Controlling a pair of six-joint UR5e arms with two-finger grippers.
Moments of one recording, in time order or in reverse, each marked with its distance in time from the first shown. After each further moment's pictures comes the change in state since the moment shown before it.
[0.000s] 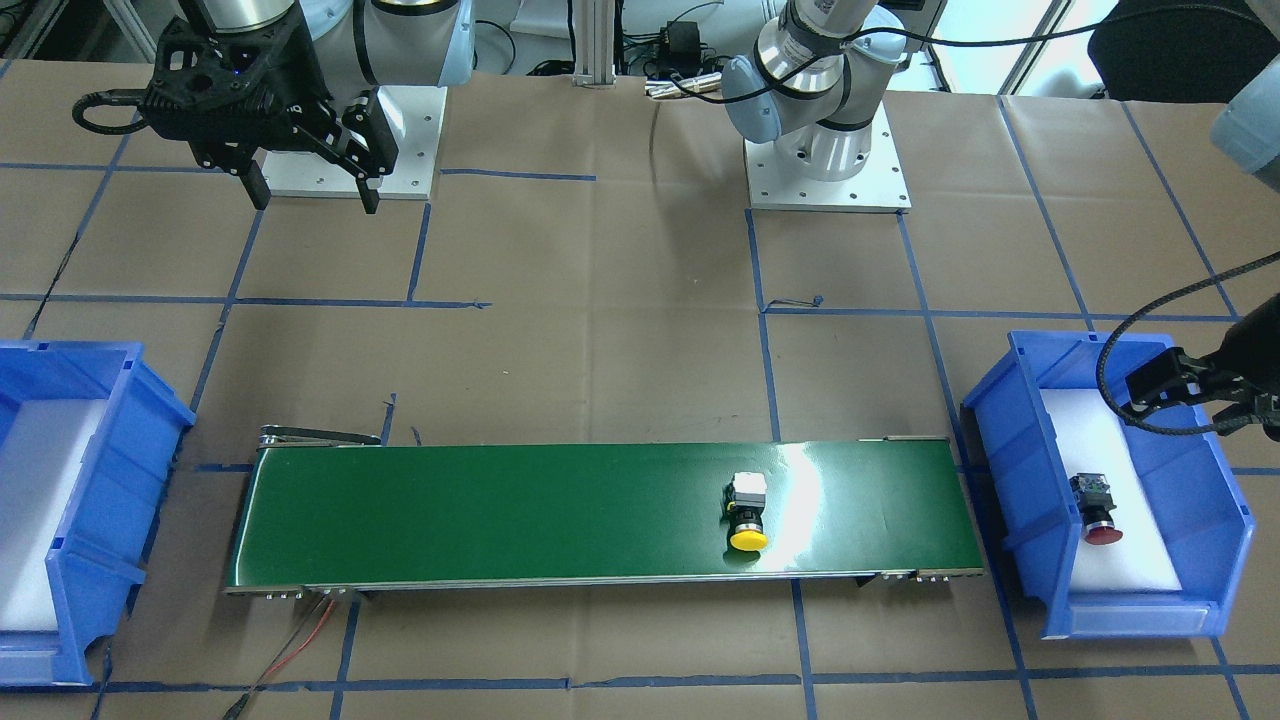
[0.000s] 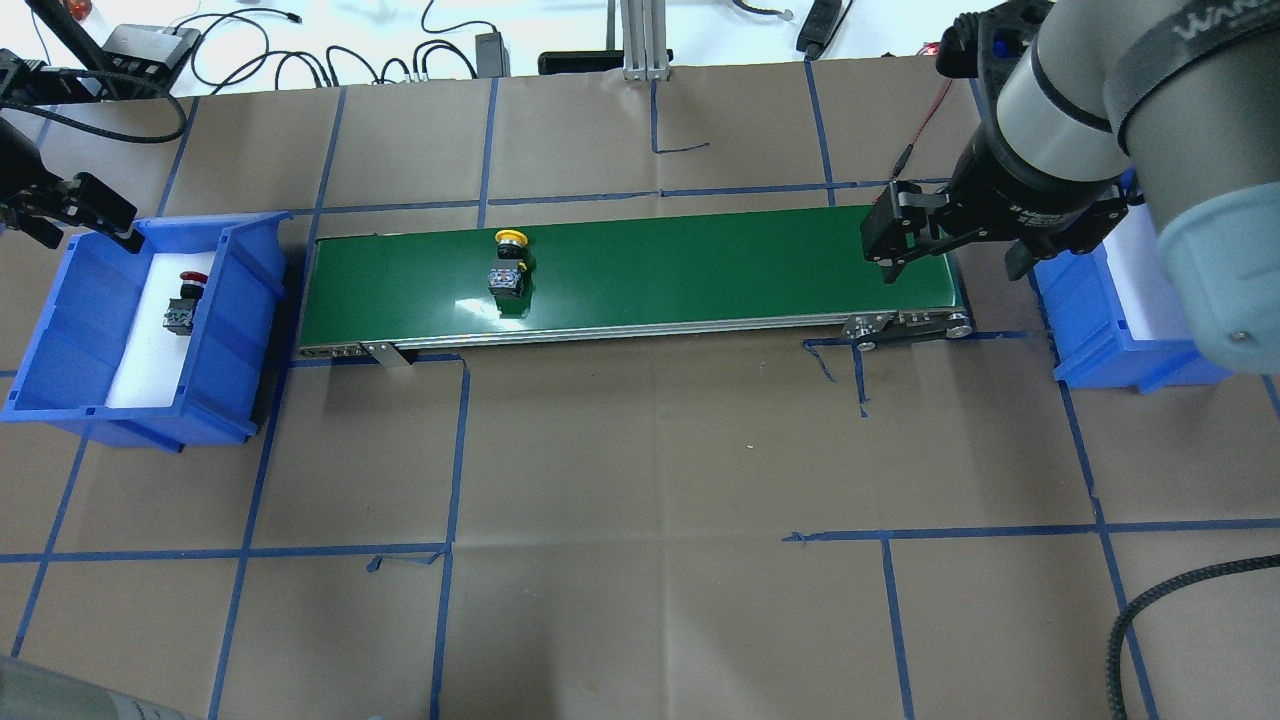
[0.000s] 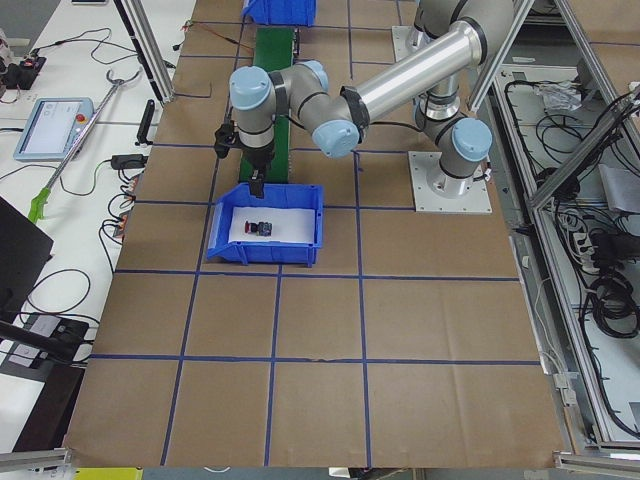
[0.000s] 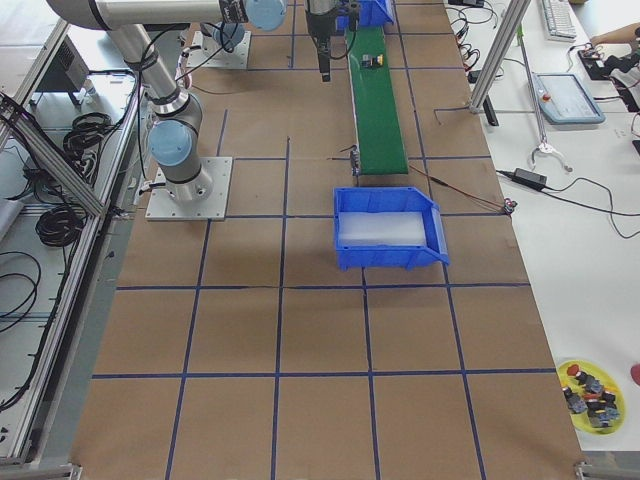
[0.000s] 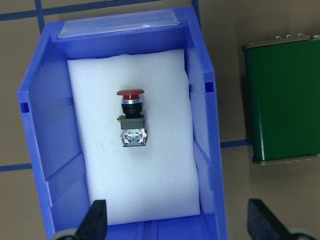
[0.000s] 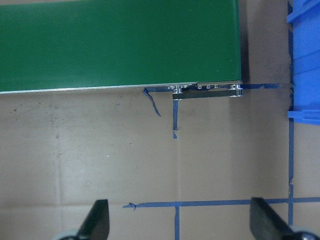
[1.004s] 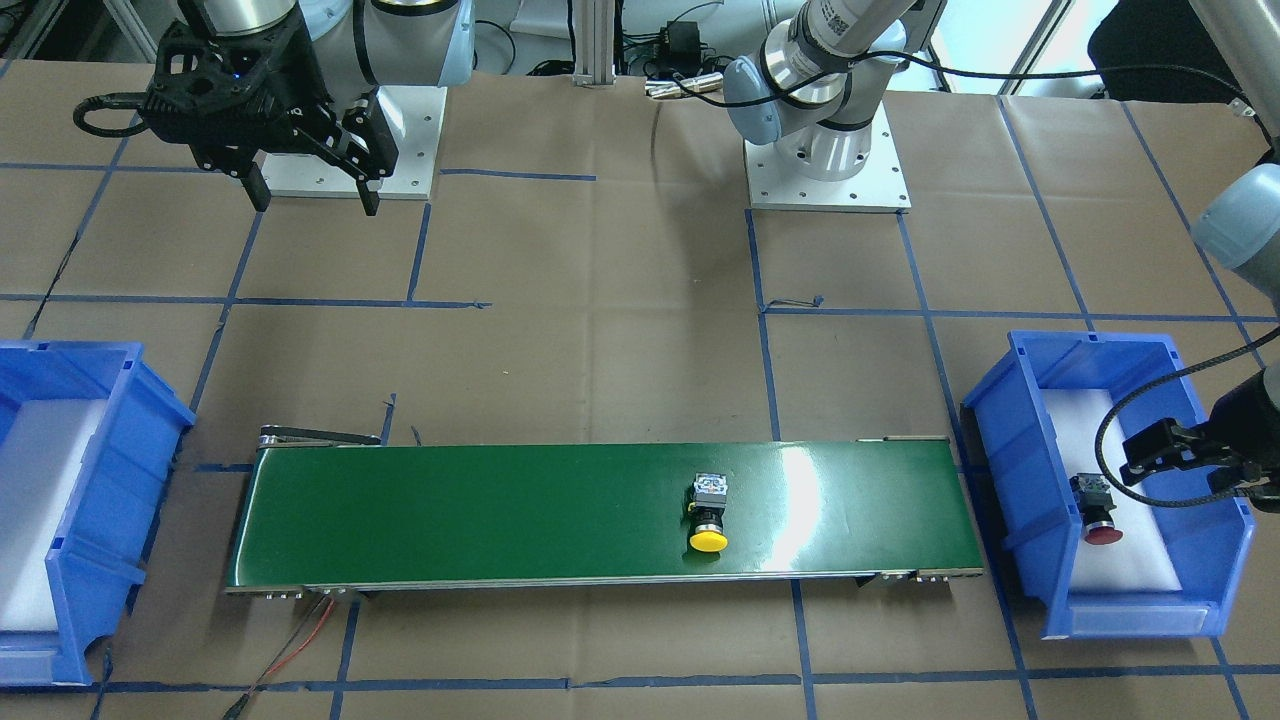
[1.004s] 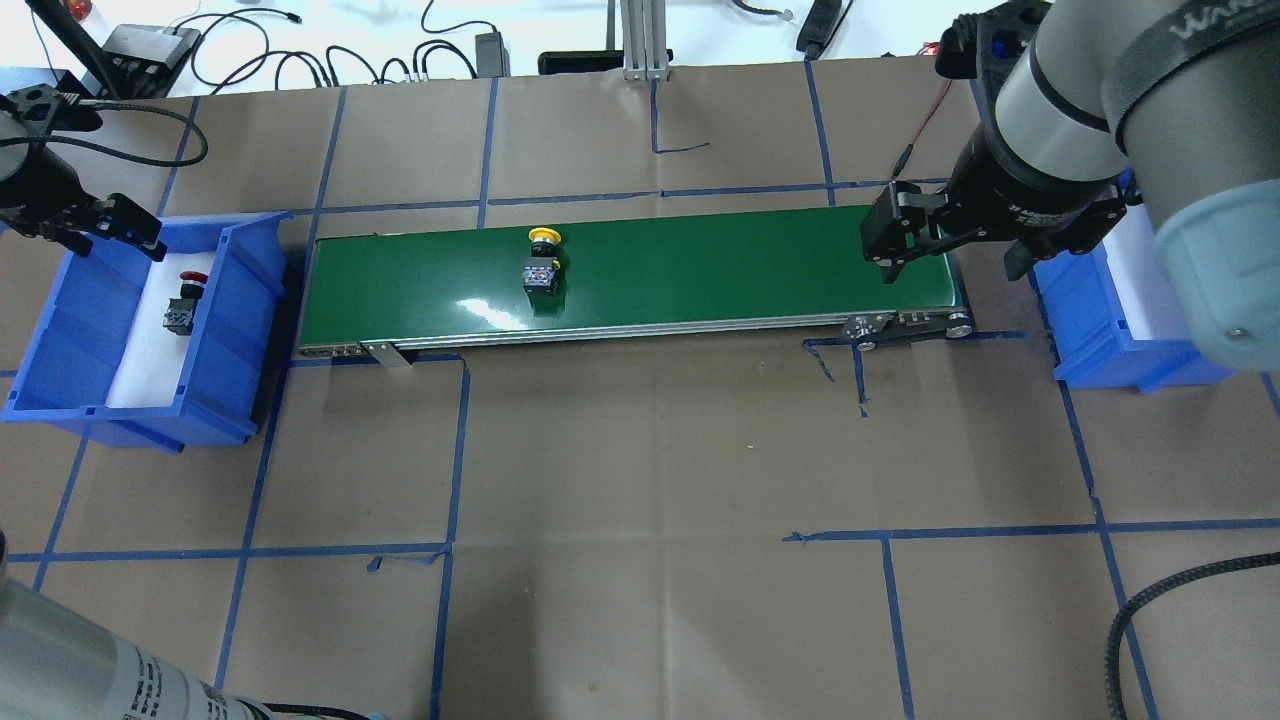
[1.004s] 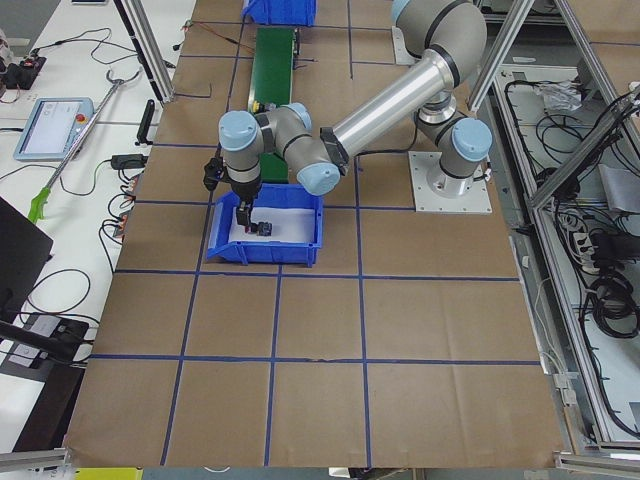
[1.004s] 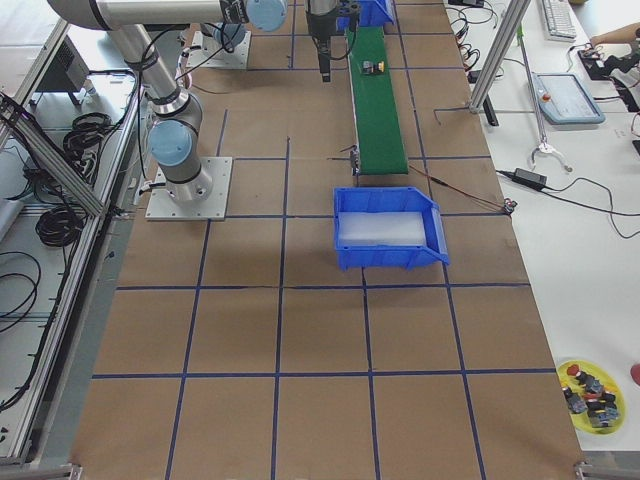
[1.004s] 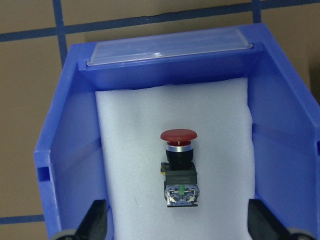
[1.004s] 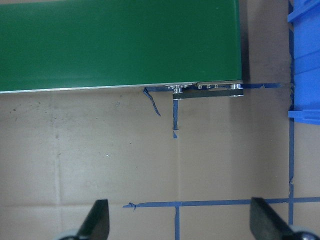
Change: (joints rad) left arm 0.009 -0.116 -0.001 0.141 -0.002 0.003; right arm 0.000 0.003 0.000 0.000 0.000 0.000
